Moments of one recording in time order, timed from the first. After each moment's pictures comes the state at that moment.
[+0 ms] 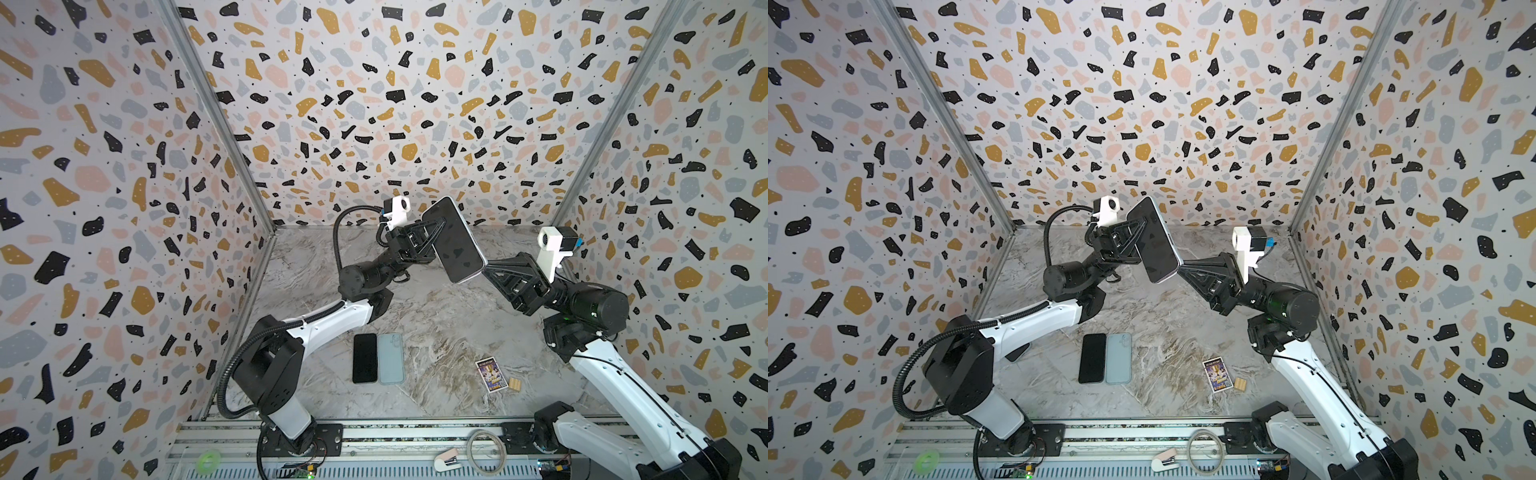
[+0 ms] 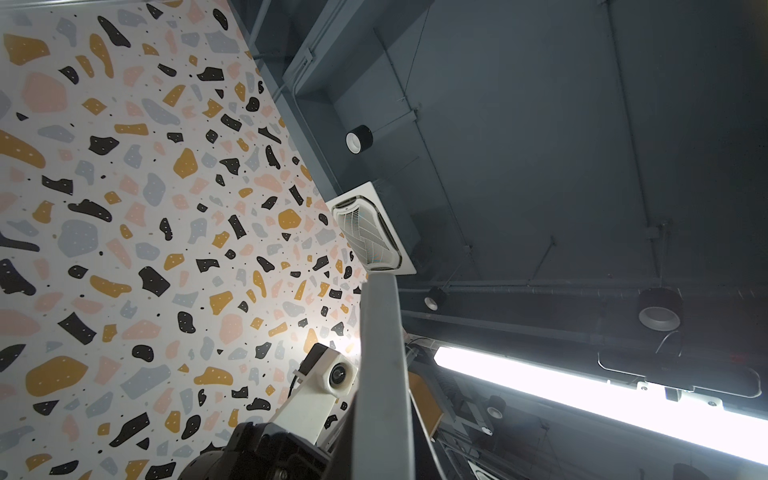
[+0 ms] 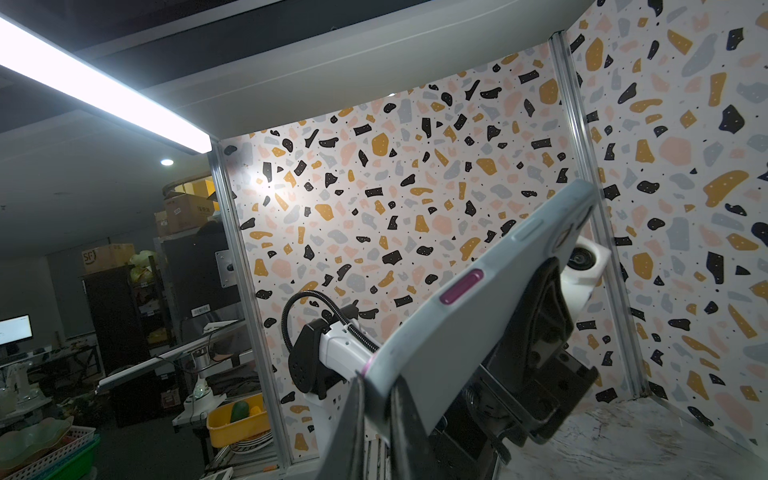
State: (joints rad) left arm -0.71 1.63 1.16 1.49 0.51 -1.79; right arm 0.40 0.99 0.86 0.97 -0.96 0.99
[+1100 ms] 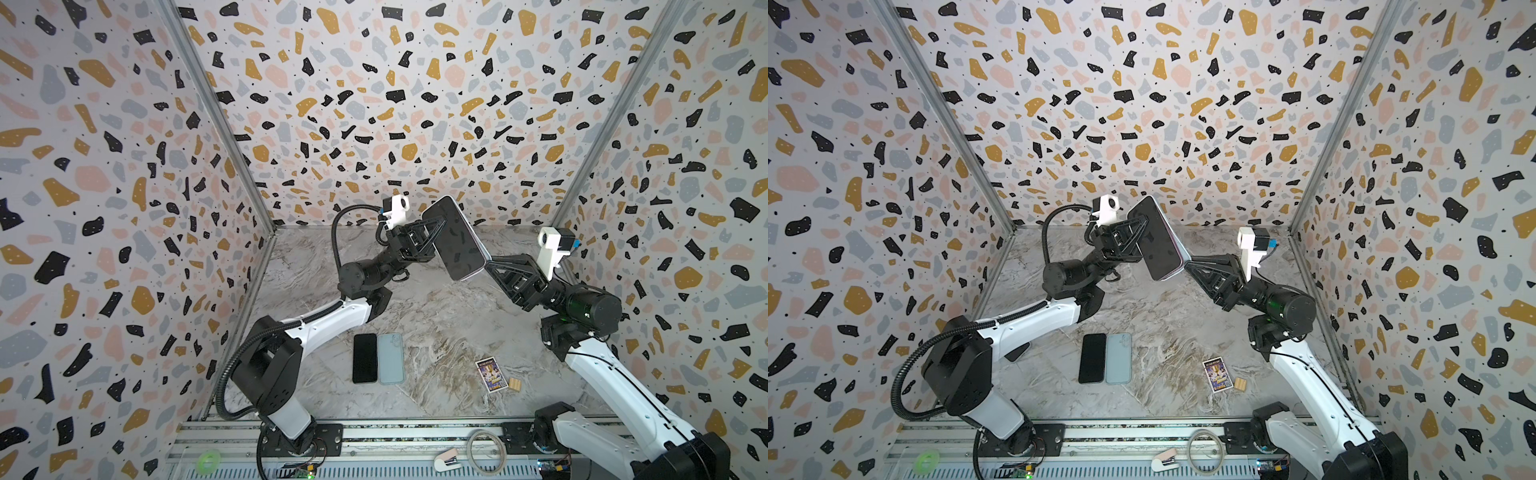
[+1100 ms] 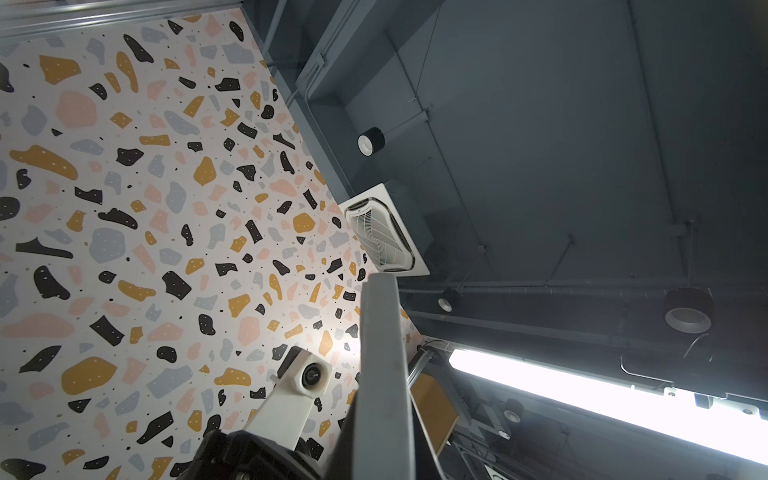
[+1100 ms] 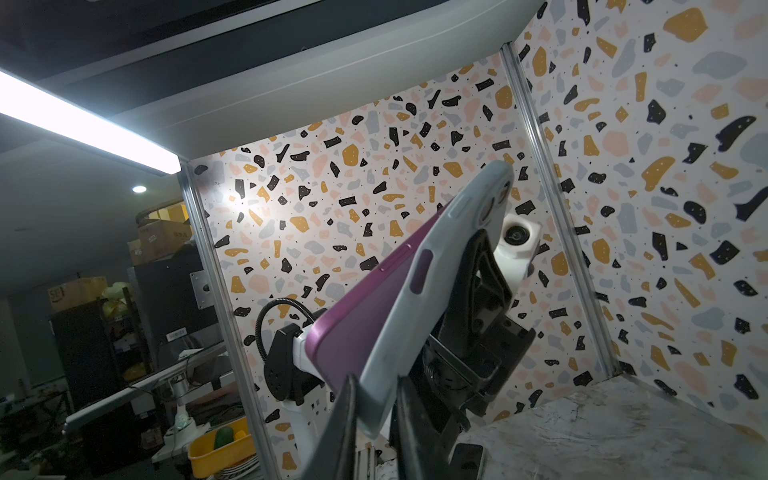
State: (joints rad) left arm -0.70 1.62 1.16 1.44 0.54 -1.73; right arm 0.33 0.99 0.77 1.03 -0.93 1.06
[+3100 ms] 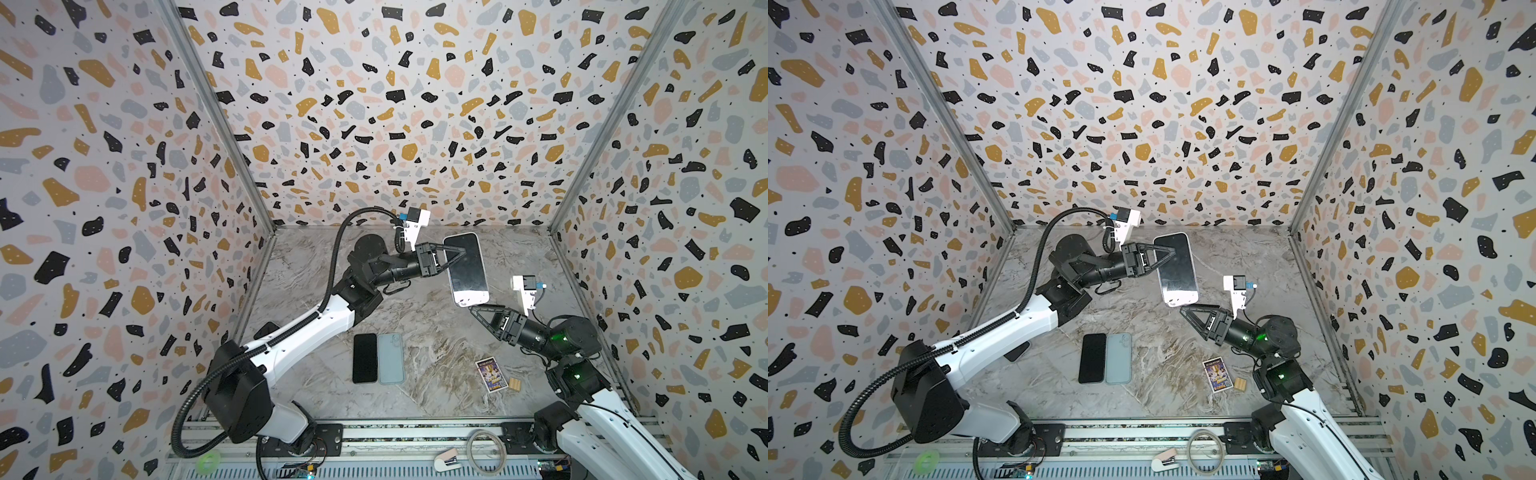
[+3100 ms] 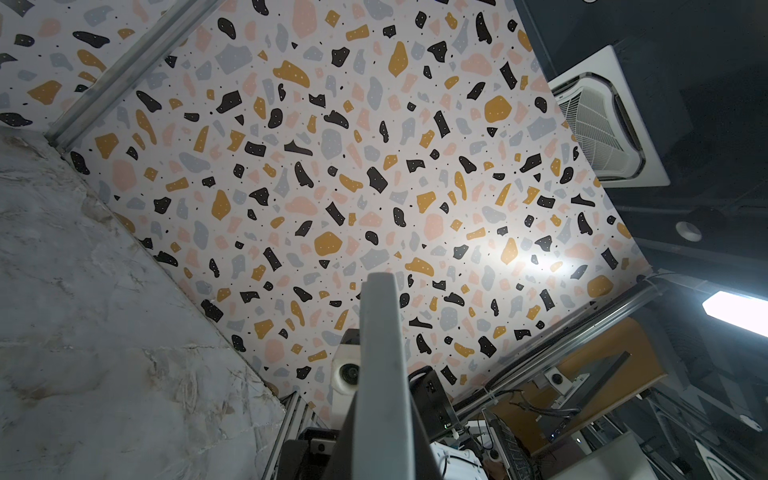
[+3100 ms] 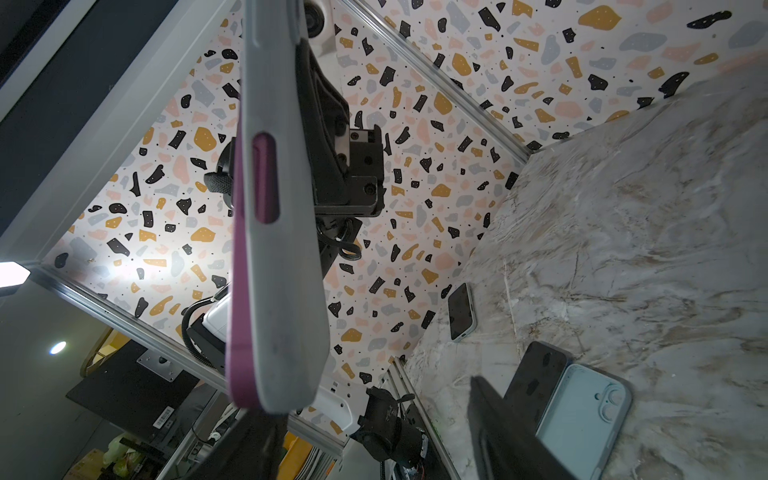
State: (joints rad) left arm -0.71 1.45 1.20 0.50 0.70 -1.11; right arm 0.43 0.61 0.46 0.36 -0.73 1.06
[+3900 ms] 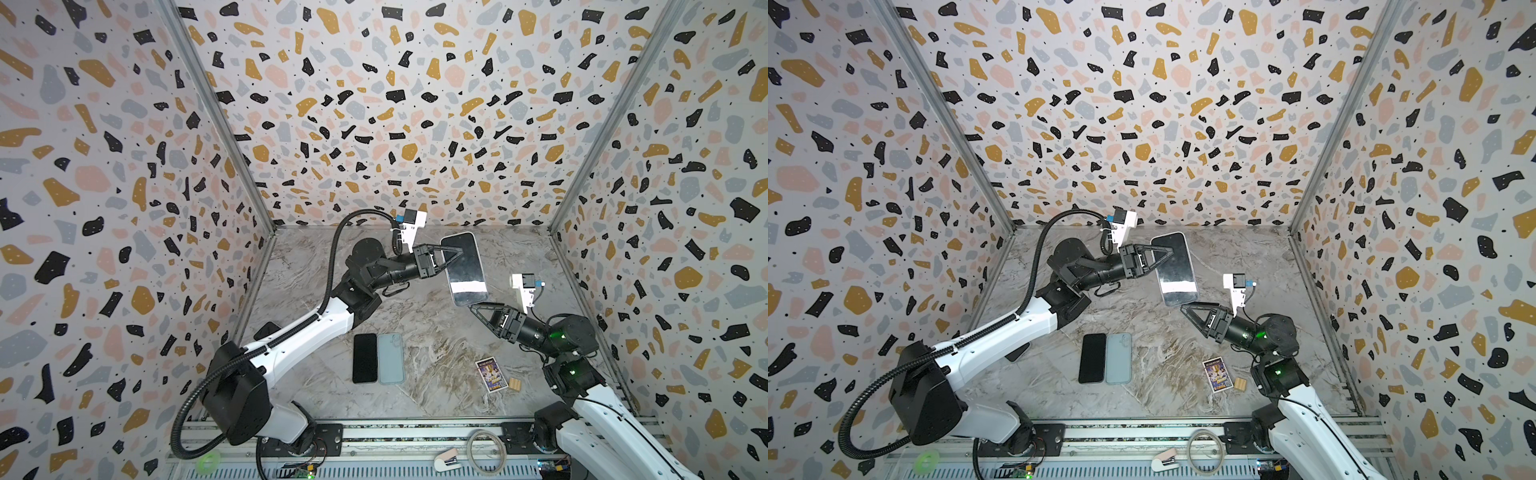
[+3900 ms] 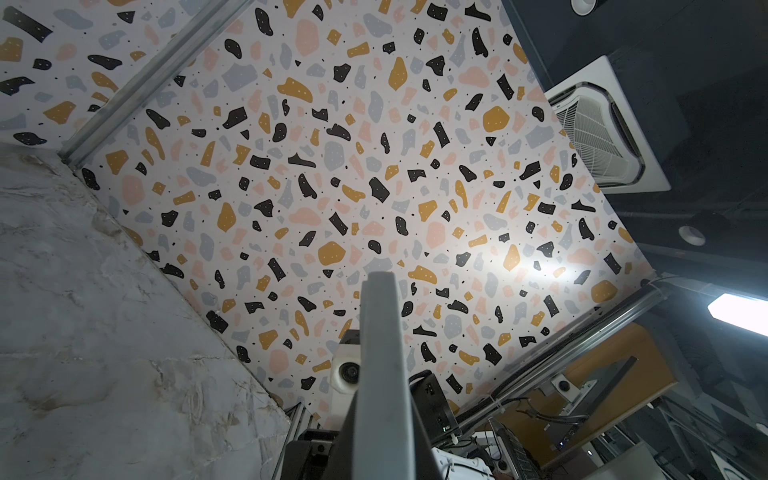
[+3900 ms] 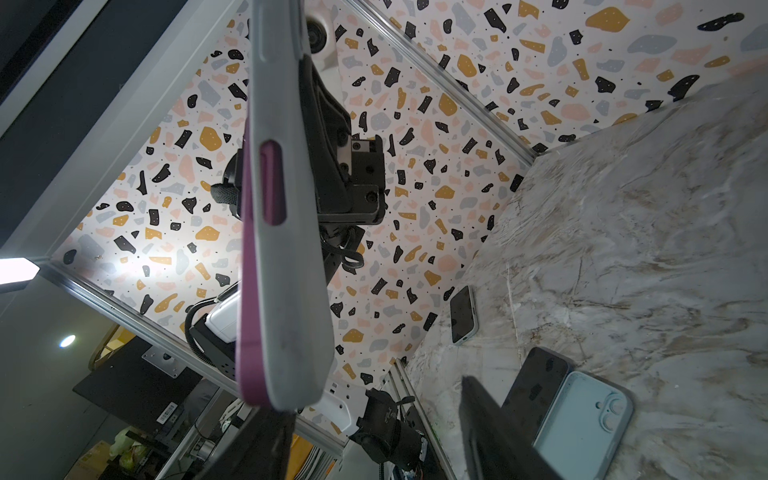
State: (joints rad) left arm -0.71 1.44 1.16 0.55 0.68 -1.10; right arm 0.38 0.67 0.43 0.47 -0.78 1.10
